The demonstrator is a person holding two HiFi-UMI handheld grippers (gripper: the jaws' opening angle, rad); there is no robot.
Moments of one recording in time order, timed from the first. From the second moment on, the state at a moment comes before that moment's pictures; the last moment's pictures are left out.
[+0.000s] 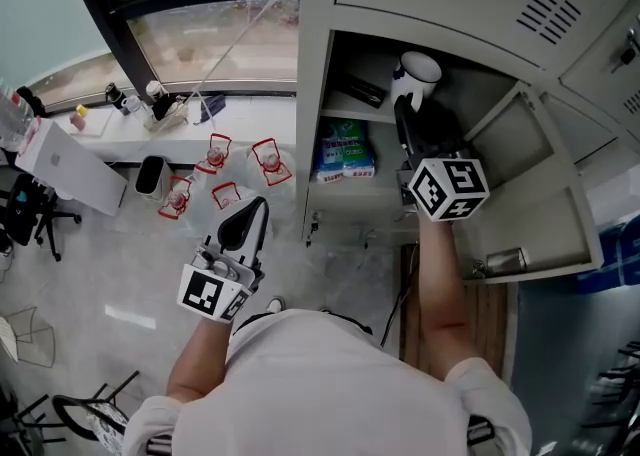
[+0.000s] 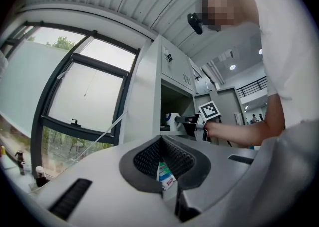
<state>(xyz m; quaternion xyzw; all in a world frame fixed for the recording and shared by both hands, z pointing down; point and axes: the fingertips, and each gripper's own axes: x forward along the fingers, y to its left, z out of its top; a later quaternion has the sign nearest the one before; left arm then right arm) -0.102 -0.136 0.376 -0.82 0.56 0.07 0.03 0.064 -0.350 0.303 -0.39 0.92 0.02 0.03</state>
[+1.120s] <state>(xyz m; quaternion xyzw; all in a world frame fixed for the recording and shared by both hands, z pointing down) -0.125 -0.133 0.377 -0.82 0.57 0.06 0.02 0.062 -0.296 0.257 -0.26 0.96 0.03 0.13</state>
